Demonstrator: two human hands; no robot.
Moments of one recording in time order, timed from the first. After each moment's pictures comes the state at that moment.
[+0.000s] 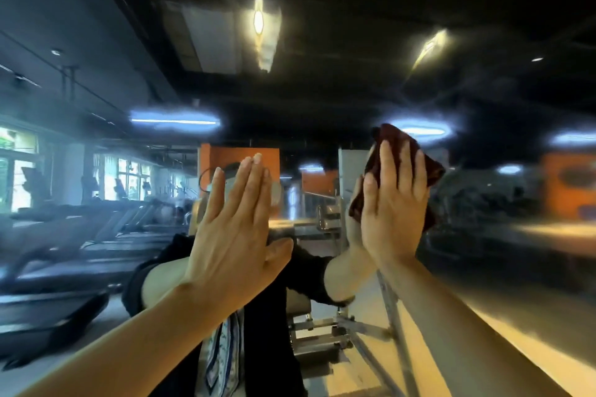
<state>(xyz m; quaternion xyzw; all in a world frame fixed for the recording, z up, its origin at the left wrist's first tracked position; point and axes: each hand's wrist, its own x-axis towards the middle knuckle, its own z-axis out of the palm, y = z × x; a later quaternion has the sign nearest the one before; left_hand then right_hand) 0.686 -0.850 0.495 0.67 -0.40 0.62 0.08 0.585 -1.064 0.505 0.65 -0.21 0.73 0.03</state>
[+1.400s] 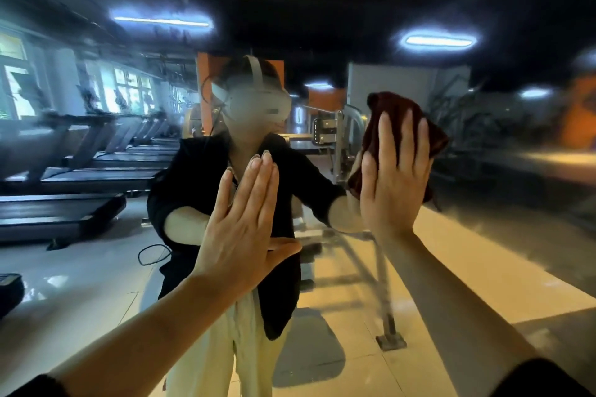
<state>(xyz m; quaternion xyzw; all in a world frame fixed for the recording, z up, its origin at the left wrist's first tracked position) 0.636 -0.918 0.351 0.74 -0.42 0.52 0.04 0.541 -1.132 0.385 0.70 -0.16 0.69 0.05</state>
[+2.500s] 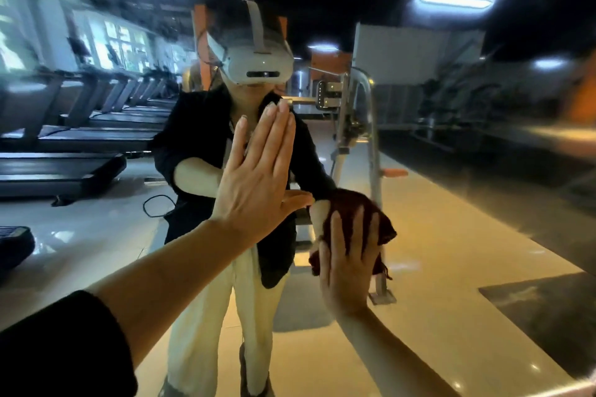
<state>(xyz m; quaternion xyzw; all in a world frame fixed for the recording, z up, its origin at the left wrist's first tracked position) 0.639 -0.922 0.350 0.72 -0.43 0.54 0.08 0.556 -1.062 0.191 0.78 -0.15 0.61 0.01</state>
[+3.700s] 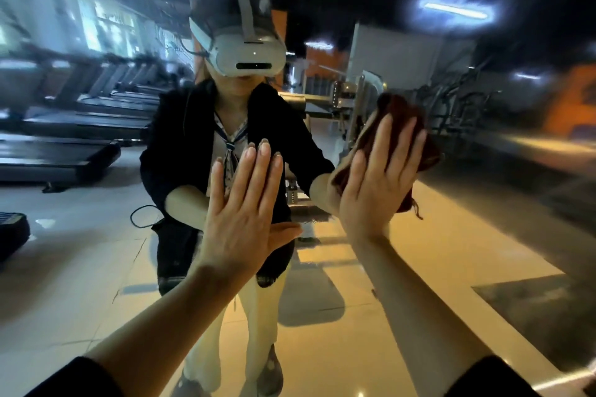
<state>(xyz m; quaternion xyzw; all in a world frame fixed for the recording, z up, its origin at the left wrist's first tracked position) 0.720 -0.766 0.291 0.75 -0.39 0.52 0.10 0.641 -0.941 0.324 0.68 -0.21 0.71 0.00</state>
